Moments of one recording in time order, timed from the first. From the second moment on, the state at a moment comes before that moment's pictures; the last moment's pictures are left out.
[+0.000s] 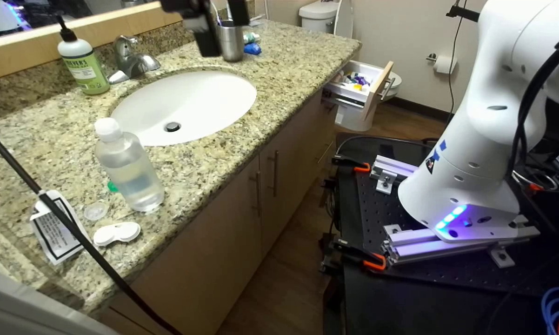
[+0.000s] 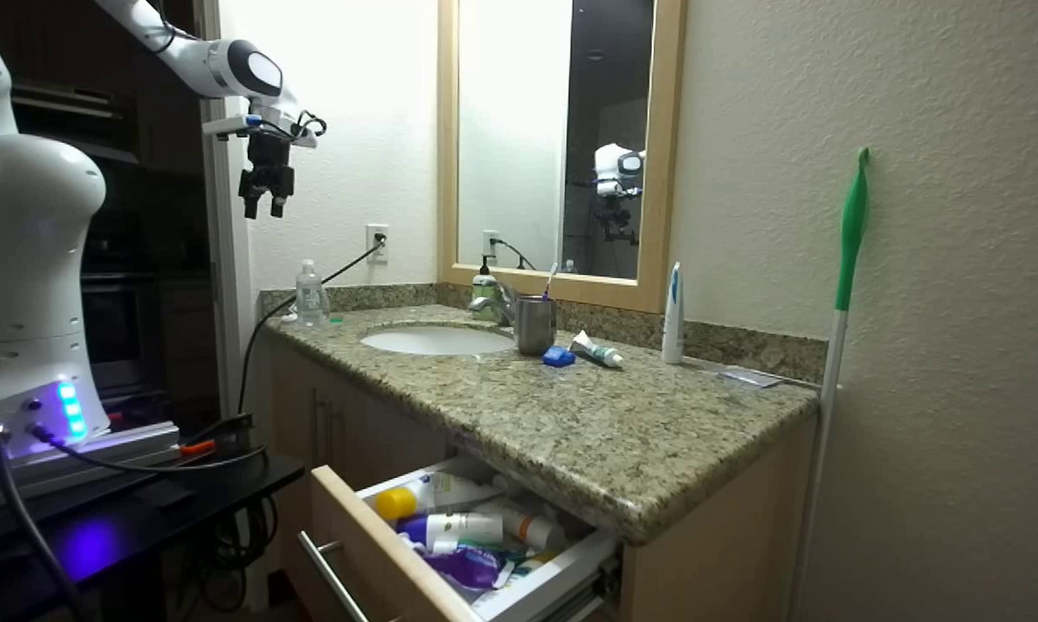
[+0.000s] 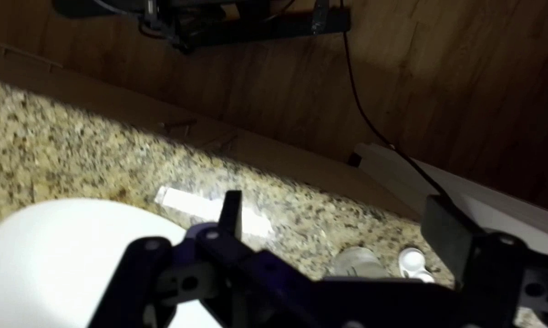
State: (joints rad) arm 0.06 -0.36 0.07 -2.31 0.03 1.79 0.21
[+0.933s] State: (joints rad) arm -0.01 -0.80 0.10 -2.78 0.17 1.79 0.61
